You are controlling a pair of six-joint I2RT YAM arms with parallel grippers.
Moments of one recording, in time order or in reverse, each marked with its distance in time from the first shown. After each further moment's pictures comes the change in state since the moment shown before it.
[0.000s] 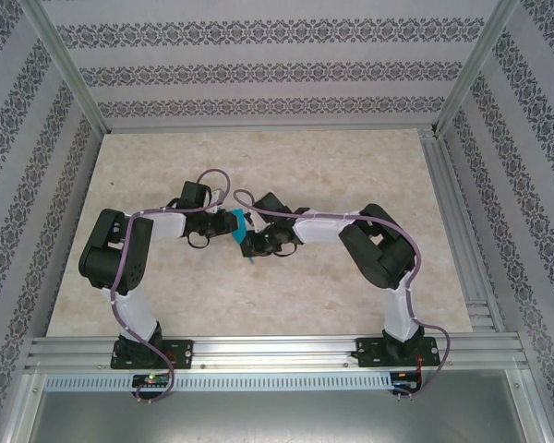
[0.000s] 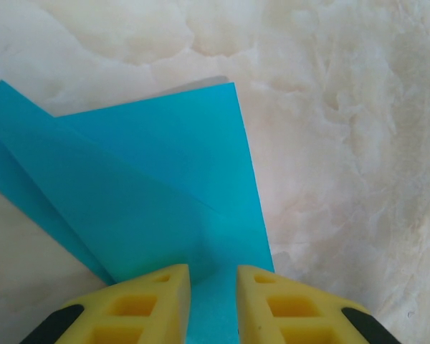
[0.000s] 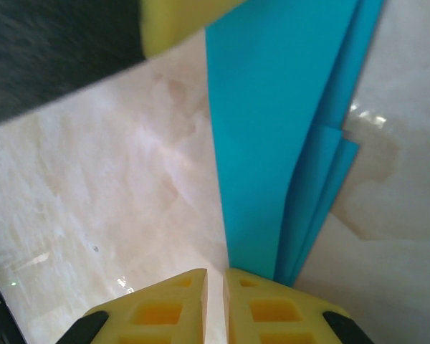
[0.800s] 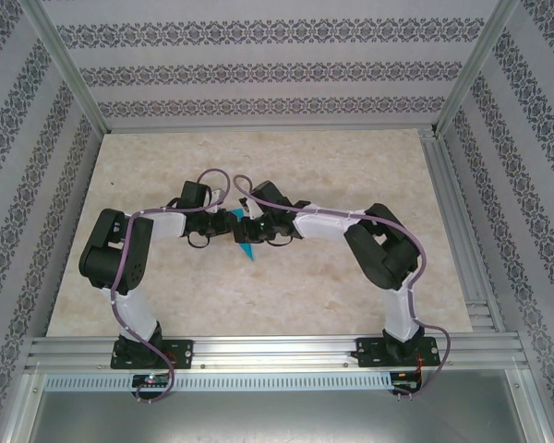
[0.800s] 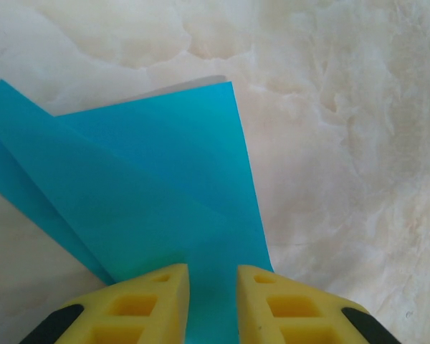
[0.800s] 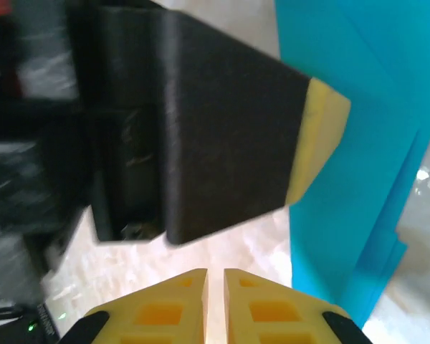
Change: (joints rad) left arm 0.000 0.001 0.004 0.000 0.005 0.000; right arm -0.009 -0.004 0.080 0.064 0.002 0.056
